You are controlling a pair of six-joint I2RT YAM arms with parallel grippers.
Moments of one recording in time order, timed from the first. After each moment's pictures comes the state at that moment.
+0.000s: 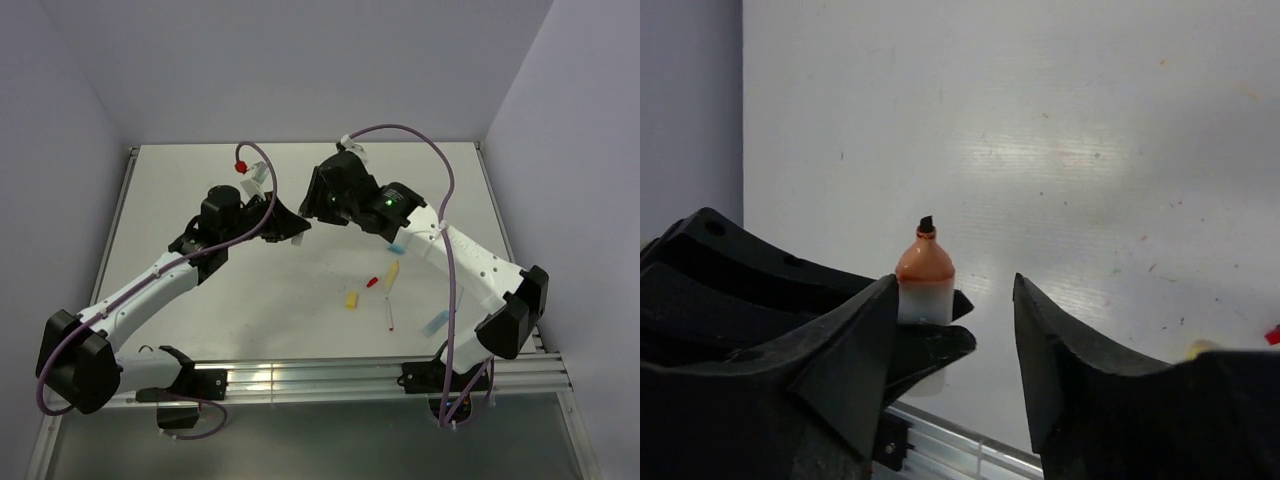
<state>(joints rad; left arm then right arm) -0.57 1.24 0.89 0.11 0.42 -0.73 0.81 1.51 1.56 -0.72 0.23 0.85</state>
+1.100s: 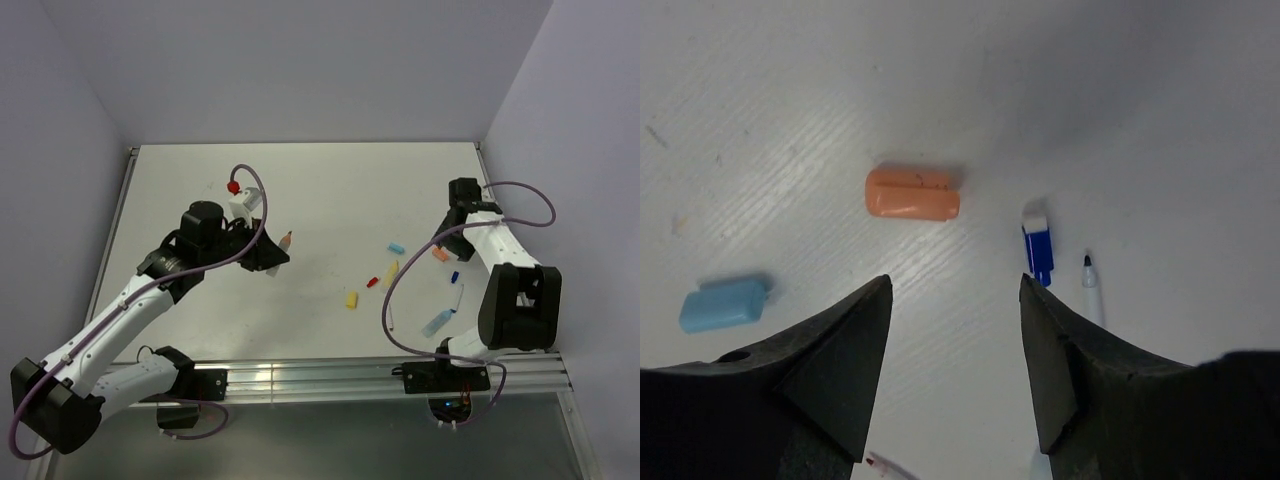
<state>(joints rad) -0.56 1.02 0.88 -0.34 0.47 -0.47 -0.08 1.46 1.00 -0.72 0.29 0.57</state>
